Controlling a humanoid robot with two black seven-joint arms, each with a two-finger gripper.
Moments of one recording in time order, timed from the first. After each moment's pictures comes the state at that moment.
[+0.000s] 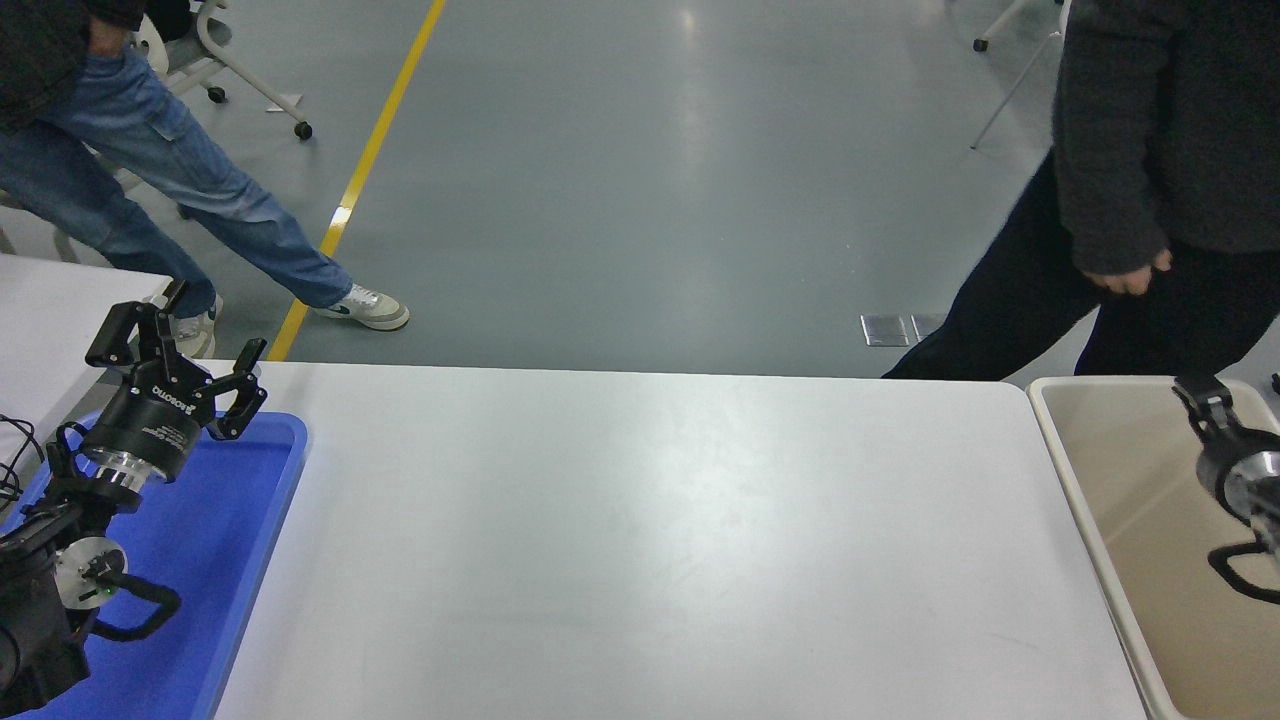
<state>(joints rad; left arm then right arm) -0.64 0.46 -0.42 -0.22 0.02 -0.78 -0.81 0.70 -0.70 0.37 0.75 -0.48 -0.27 0.04</state>
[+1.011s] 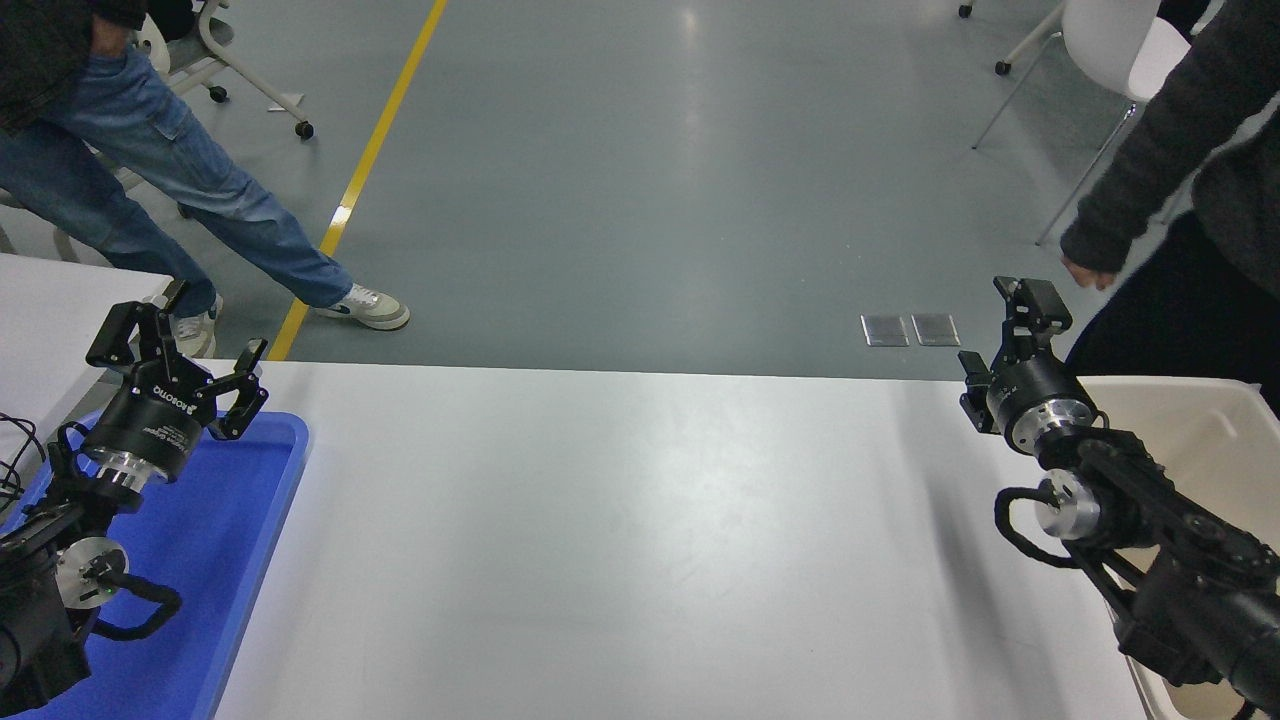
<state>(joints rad) -0.64 0.46 -0.42 -0.23 0.02 -0.78 -0.81 0.53 -0.28 0.92 0.87 -0.48 -0.29 0.33</state>
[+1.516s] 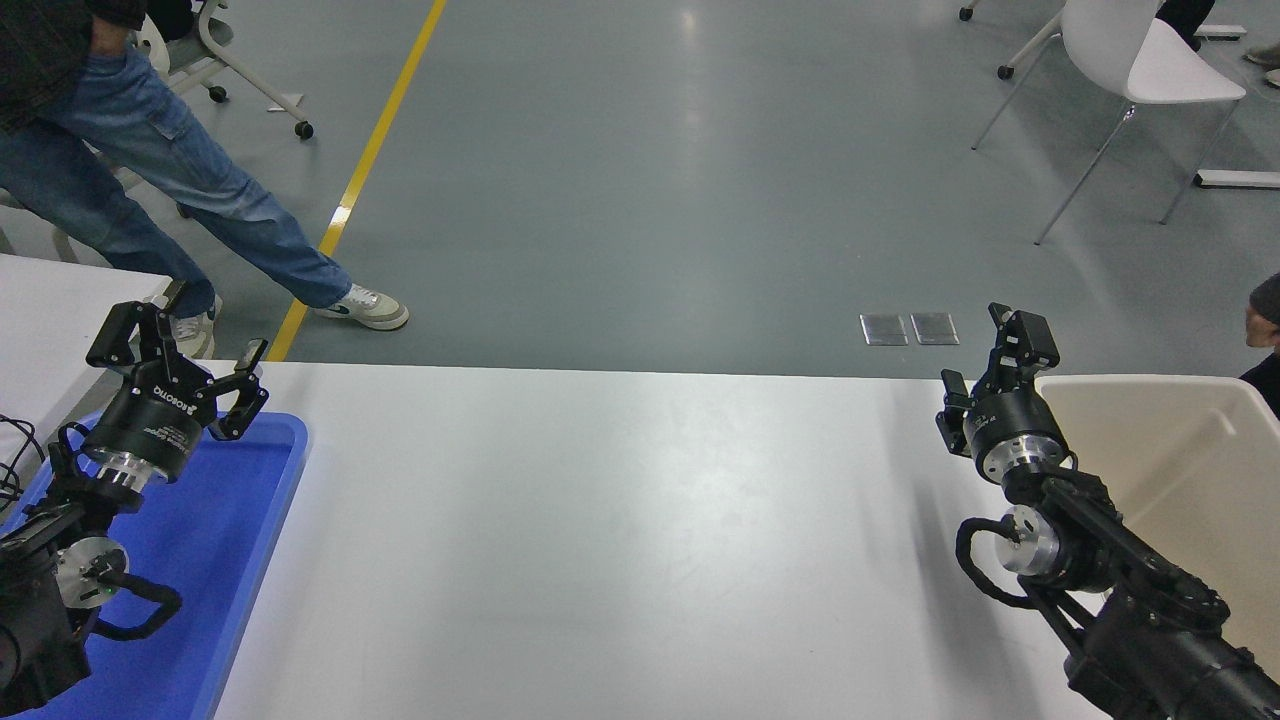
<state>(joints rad) -0.64 0.46 -0.42 -0.23 0.02 -0.78 -0.81 0.47 -0.23 0.95 0.85 -0.48 -0.29 0.39</state>
